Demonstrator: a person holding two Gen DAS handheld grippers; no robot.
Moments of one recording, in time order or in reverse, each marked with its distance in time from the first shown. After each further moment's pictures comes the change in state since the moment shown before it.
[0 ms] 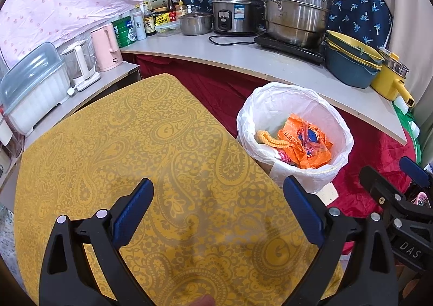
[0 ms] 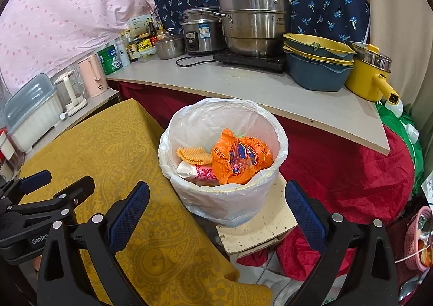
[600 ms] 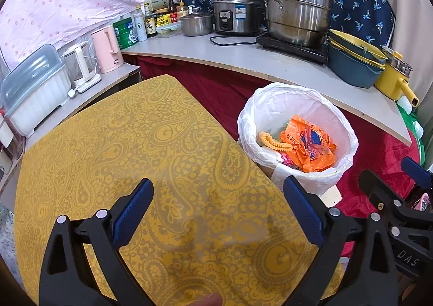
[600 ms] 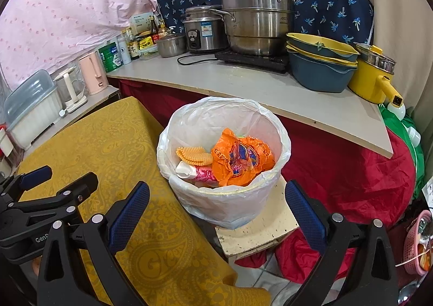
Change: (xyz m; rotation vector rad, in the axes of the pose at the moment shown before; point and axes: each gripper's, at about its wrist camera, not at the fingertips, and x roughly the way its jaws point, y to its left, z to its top) left arm 0.011 -0.005 0.002 0.007 -0.007 0.017; right arm 0.009 -0.001 0.000 -0.014 0.003 0.003
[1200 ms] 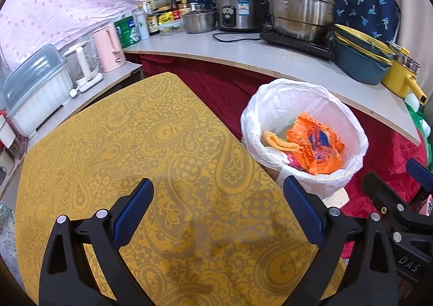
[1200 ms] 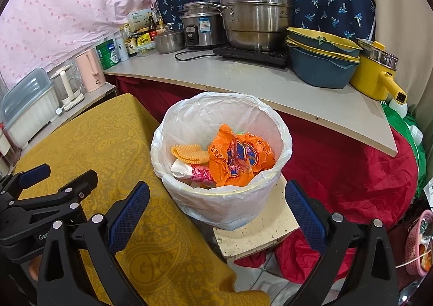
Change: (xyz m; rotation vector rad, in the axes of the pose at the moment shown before) left arm 0.019 -0.005 0.000 -0.002 0.007 0.042; right arm 0.017 -0.003 -0.002 0.000 0.016 -0.007
